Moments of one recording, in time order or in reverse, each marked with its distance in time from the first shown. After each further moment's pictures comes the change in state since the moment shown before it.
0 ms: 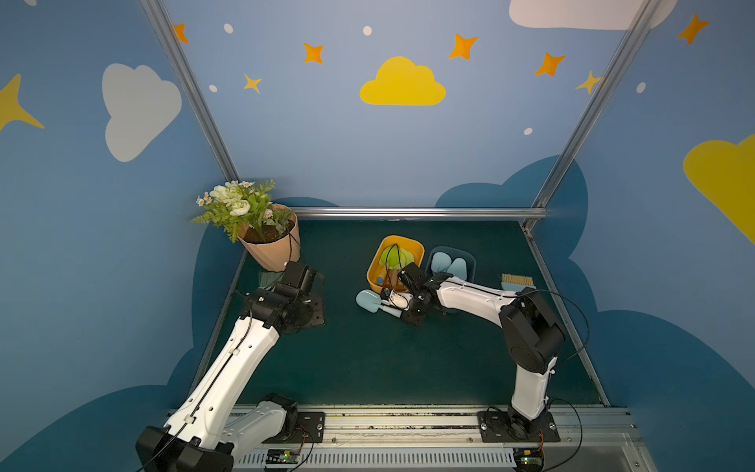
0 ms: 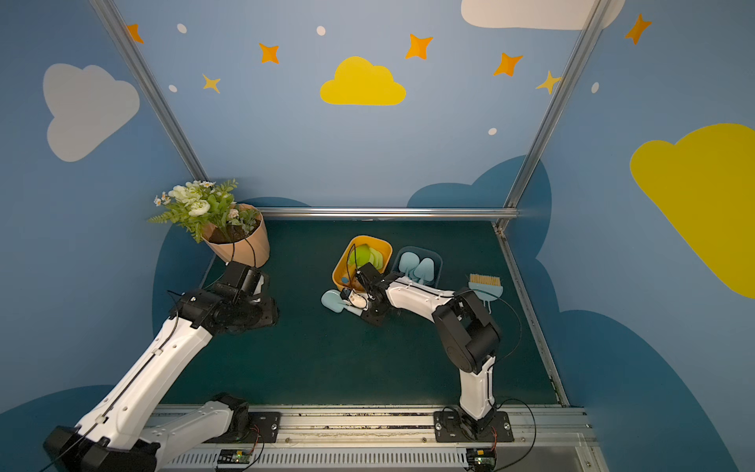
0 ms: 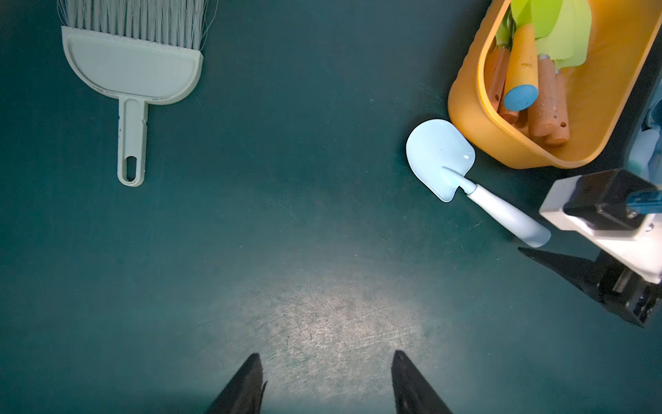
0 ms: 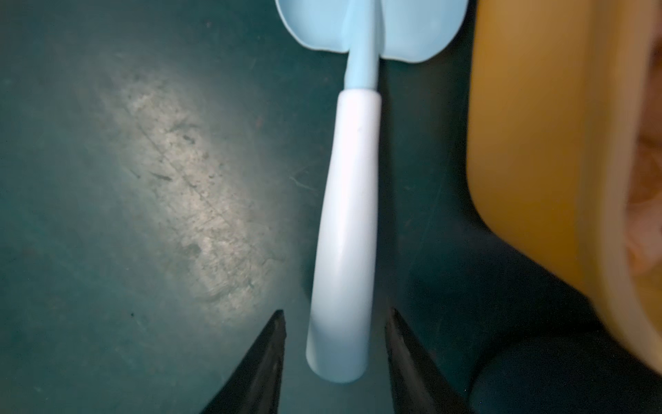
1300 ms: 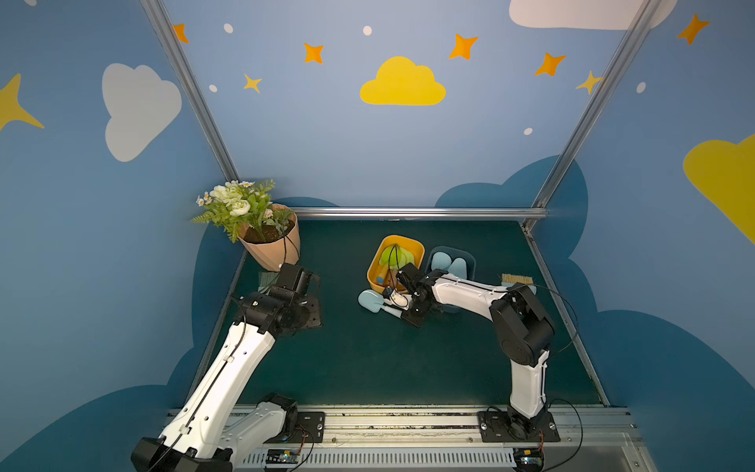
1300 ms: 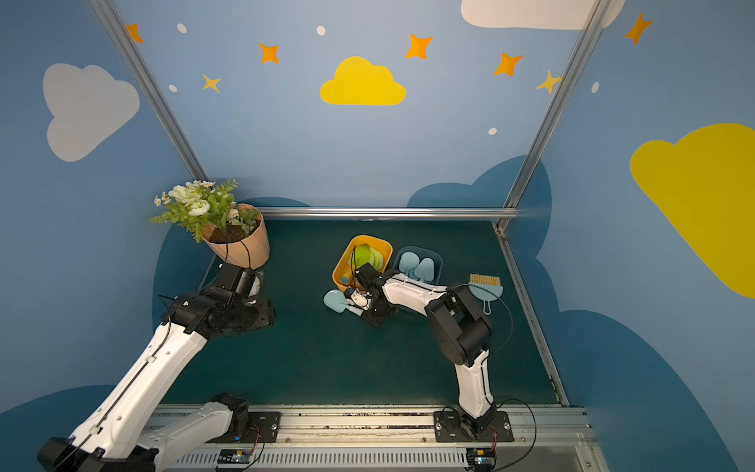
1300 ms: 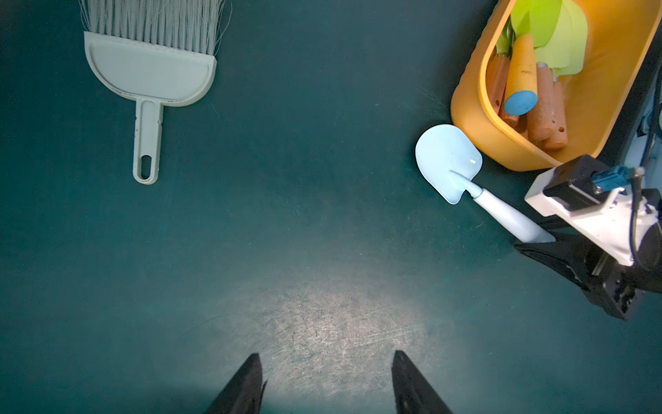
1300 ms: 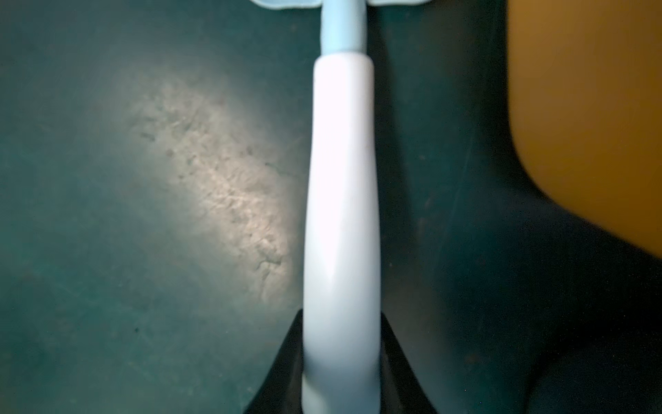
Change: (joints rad) left arm 0.018 -0.043 0.000 -0.025 -0.007 0.007; right arm -0.003 0.046 0.027 -0.097 -0.023 0.126
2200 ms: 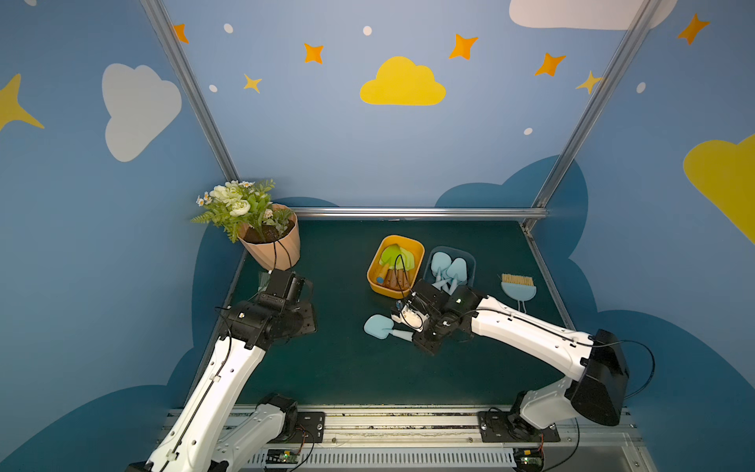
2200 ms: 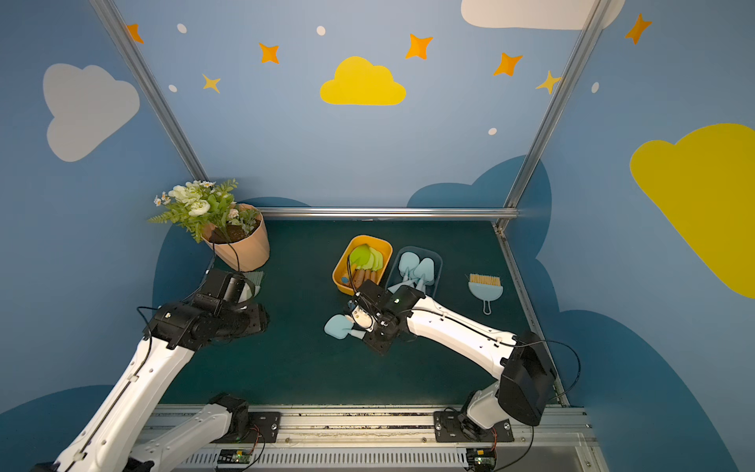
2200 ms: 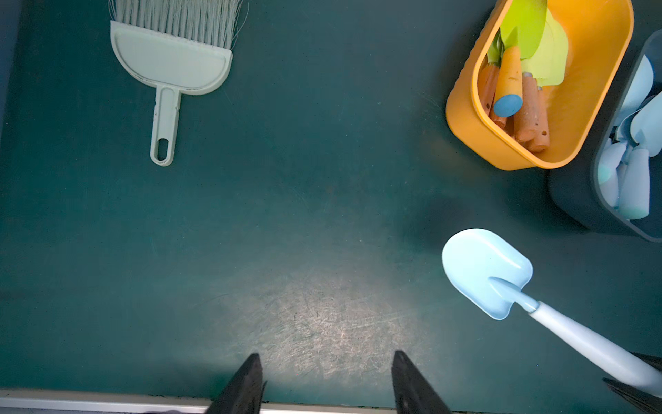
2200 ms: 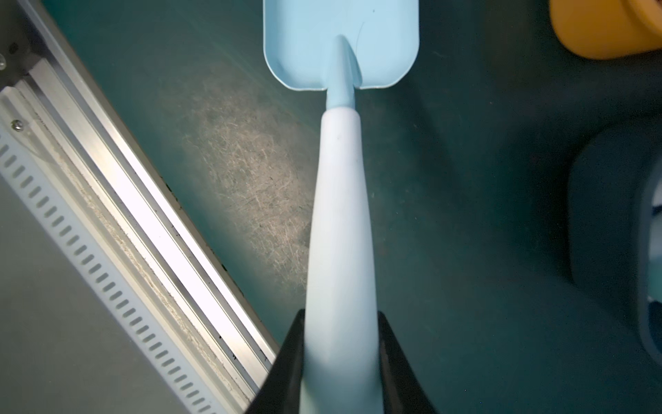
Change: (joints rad) left arm 0.002 -0.078 0.027 -0.085 0.005 -0.036; right arm 0.214 -0.463 -0.085 -0.307 0.046 0.310
